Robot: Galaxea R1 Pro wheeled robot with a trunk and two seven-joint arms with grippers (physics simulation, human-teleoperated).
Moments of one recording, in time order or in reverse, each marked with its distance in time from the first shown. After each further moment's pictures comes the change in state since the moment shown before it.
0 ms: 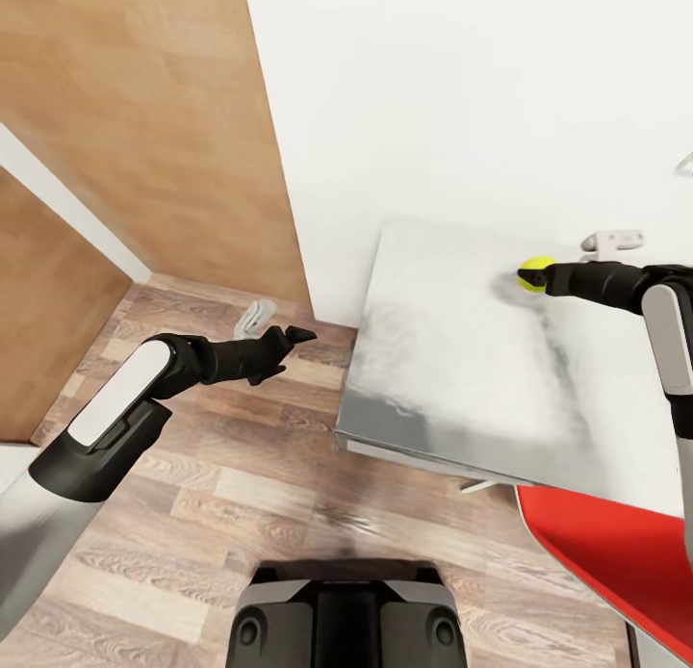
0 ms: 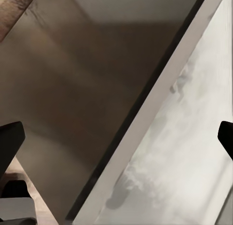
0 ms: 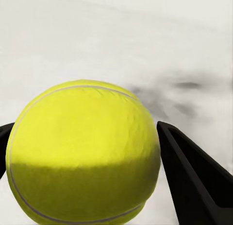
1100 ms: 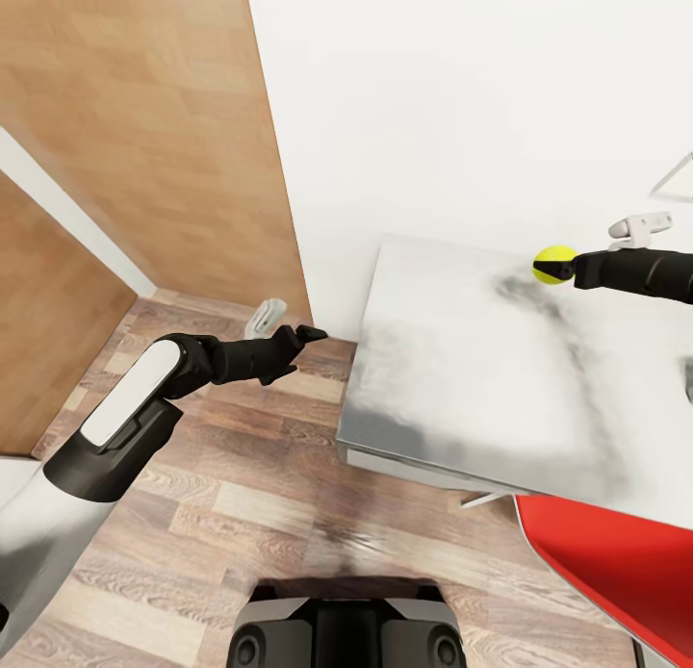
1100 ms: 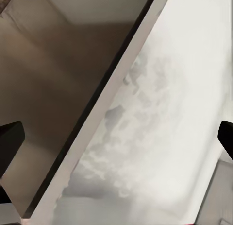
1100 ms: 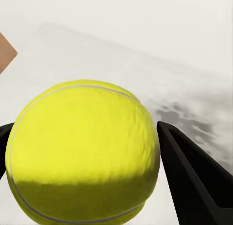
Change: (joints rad) left arm 0.000 -0.043 0.000 0.000 0.000 0.001 0.000; right arm -0.027 -0.135 -0.005 -0.002 -0.005 -0.002 0.287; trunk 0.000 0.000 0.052
